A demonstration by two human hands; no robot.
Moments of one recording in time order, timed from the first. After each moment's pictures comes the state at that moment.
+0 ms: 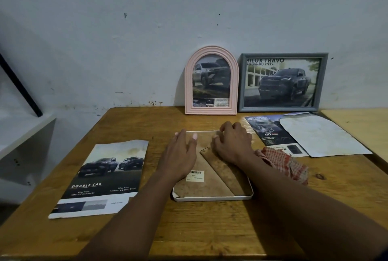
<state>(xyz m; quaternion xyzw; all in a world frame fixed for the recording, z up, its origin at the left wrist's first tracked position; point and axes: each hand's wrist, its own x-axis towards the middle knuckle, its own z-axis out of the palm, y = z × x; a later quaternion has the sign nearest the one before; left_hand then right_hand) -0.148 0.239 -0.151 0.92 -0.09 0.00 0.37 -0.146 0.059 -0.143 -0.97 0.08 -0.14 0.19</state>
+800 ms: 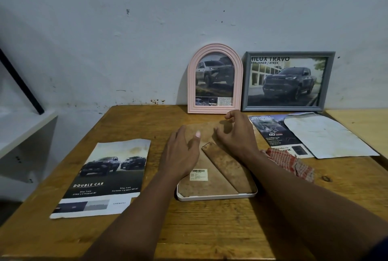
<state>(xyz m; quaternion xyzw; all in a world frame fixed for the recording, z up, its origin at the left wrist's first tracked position) -0.138 0.239 -0.154 0.92 -0.06 0.03 0.40 -0.134 0.054 -0.141 -0.89 0.03 -0.27 0.37</state>
